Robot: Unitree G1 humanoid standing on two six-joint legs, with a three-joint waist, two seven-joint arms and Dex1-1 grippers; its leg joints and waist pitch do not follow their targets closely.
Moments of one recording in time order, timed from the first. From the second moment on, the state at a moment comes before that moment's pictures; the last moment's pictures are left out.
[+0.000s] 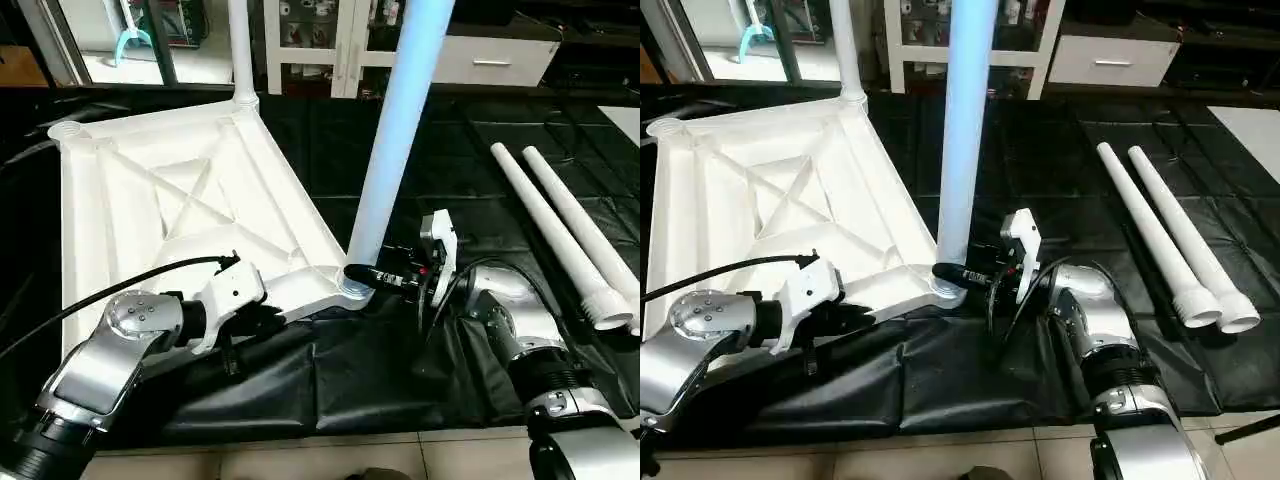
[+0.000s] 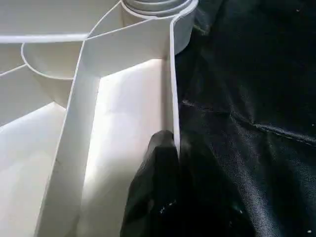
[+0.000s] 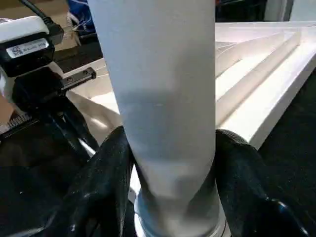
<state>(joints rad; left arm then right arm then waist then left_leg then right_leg) -0.26 0.58 -0.24 -0.03 -0.07 0.39 -0.99 -0.57 -0.25 0.03 0.72 0.30 -0.02 1.19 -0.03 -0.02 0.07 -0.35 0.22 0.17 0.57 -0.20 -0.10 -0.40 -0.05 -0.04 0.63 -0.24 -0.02</state>
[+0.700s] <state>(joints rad) -0.46 0.20 -0.29 0.16 0.05 0.63 -0.58 -0.63 0.03 -0.08 0.82 0.17 -0.13 0.26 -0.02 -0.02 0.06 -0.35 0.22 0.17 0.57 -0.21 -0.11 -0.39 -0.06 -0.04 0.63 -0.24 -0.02</state>
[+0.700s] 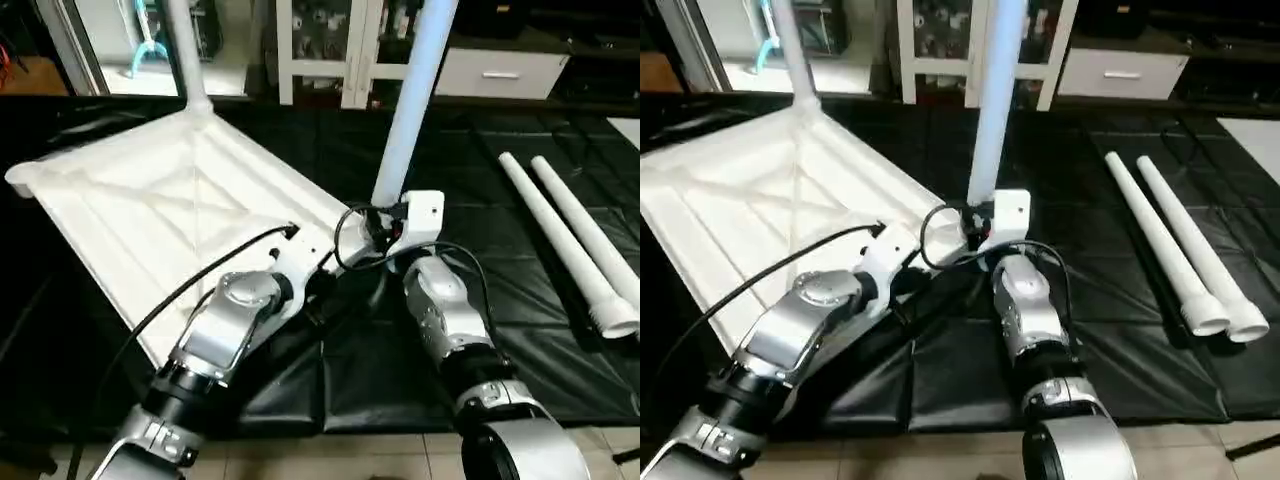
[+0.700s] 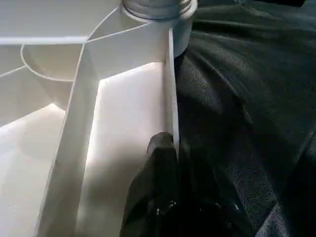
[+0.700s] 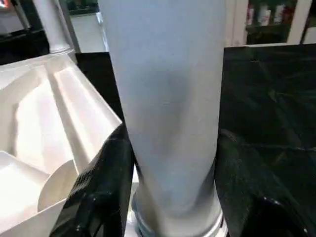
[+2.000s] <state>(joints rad) -0.33 0.44 -0.27 0.02 0.00 0.48 -0.81 -0.60 -0.13 0.01 0.79 0.20 -0.12 0.74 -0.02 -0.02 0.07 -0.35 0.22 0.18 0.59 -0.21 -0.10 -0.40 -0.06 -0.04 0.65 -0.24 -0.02</state>
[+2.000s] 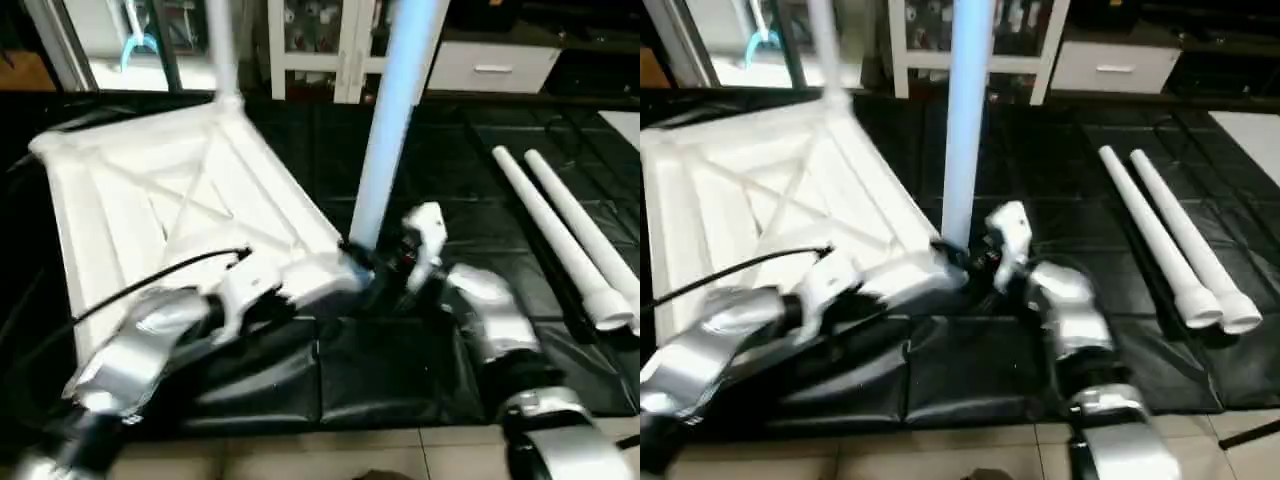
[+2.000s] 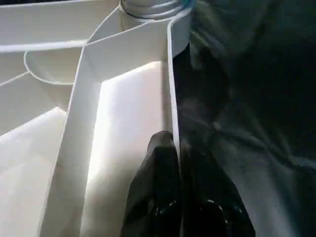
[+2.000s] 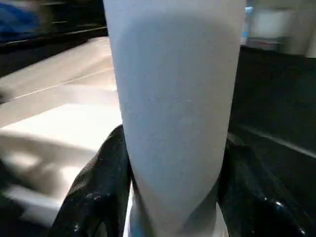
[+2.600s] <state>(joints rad) -0.42 0.29 -0.31 0.10 0.04 0.58 -0.66 -0.63 -0.03 -0.07 0.83 0.17 -0.14 0.46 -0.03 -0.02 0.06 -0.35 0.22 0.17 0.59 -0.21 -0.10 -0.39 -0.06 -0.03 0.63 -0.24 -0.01</state>
